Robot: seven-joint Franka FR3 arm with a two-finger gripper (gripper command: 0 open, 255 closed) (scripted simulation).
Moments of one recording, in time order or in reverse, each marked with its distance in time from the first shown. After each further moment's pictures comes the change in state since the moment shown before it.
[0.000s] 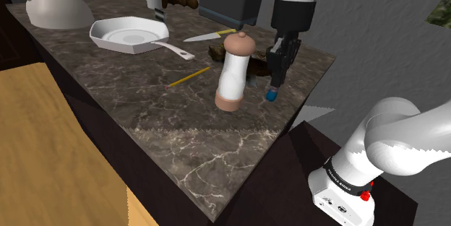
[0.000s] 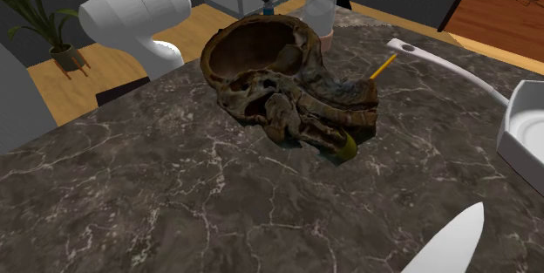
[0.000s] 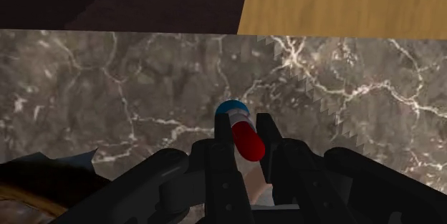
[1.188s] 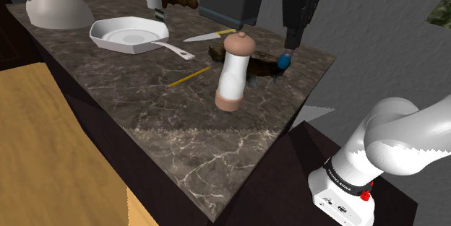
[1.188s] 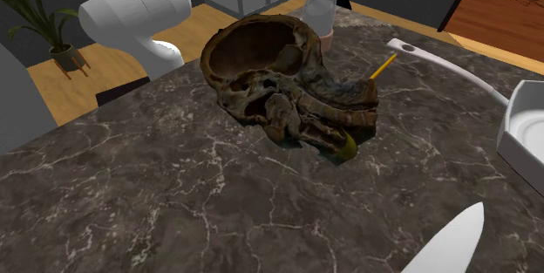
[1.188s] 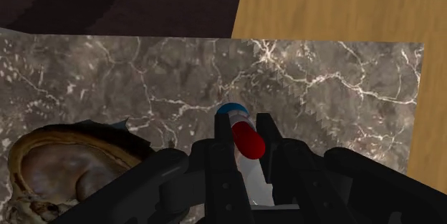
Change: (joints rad) arm -0.014 0.074 -0.027 0.293 -0.026 -0.219 0.032
